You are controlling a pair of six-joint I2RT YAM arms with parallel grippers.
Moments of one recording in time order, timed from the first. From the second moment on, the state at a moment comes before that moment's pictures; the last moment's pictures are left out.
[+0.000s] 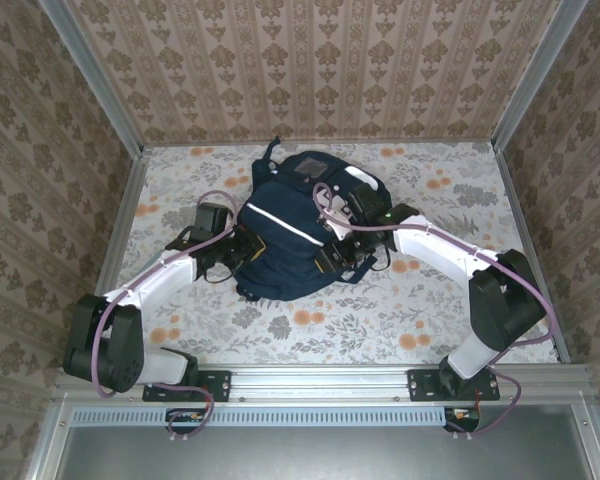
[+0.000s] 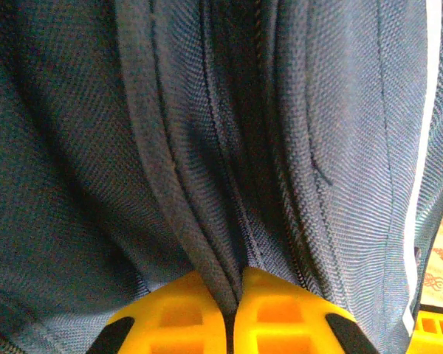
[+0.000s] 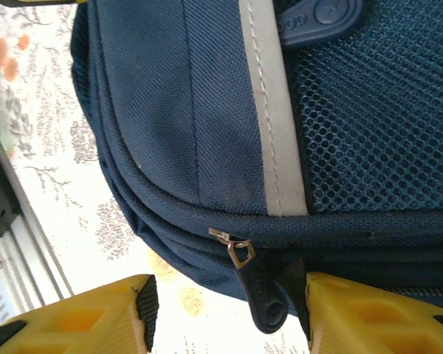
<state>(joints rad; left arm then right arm) -0.37 1.34 0.76 -0.27 0.41 -1.01 0.54 1.62 1.18 -0.65 -0.47 -0.03</state>
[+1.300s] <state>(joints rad) -0.59 1.51 0.86 -0.15 0.36 -1.07 0.64 1.43 1.05 -0.64 -0.09 0.17</state>
